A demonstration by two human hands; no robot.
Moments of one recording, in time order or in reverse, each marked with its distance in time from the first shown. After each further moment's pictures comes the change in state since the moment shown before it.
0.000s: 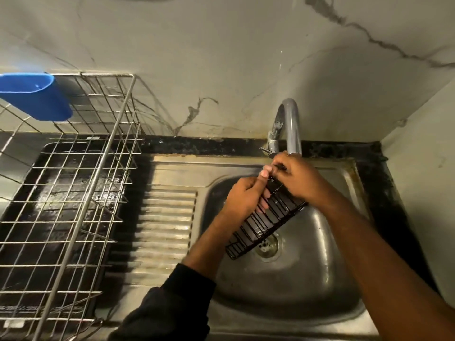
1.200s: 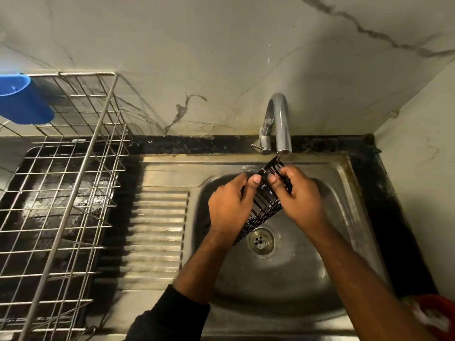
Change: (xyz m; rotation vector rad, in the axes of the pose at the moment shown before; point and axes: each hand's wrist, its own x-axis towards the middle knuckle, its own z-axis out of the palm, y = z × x) left_hand -0.024 -0.006 -0.004 0.523 0.347 0.312; right_hand -0.054 0.007 0.027 0.172 0.368 0.121
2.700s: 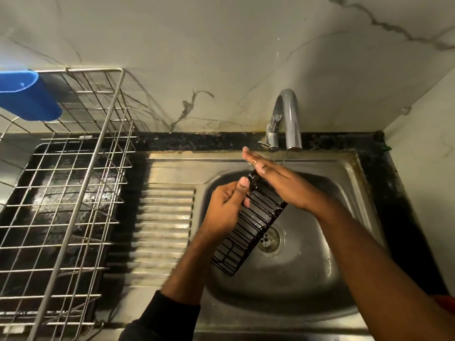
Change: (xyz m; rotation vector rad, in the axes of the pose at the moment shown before) left_hand -0.015 -0.009 -0.030 -0.641 -0.221 -0.137; right_hand 0.039 -0.011 0.016 0.287 -0.676 0.035
